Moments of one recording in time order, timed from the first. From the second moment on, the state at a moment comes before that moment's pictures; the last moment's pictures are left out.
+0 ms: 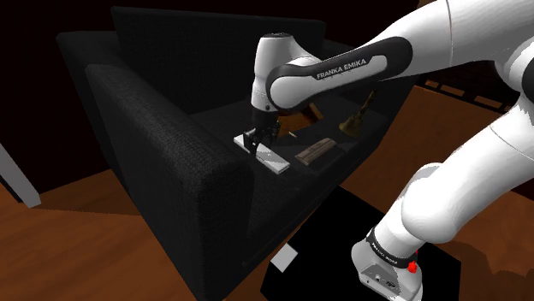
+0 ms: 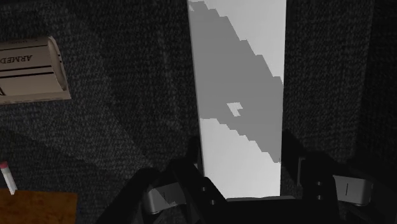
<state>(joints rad) 0.01 -0.20 0.25 -2.34 0.04 2.13 0.28</state>
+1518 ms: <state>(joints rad) -0.03 -0.24 0.18 -2.11 0.03 1.87 0.18</state>
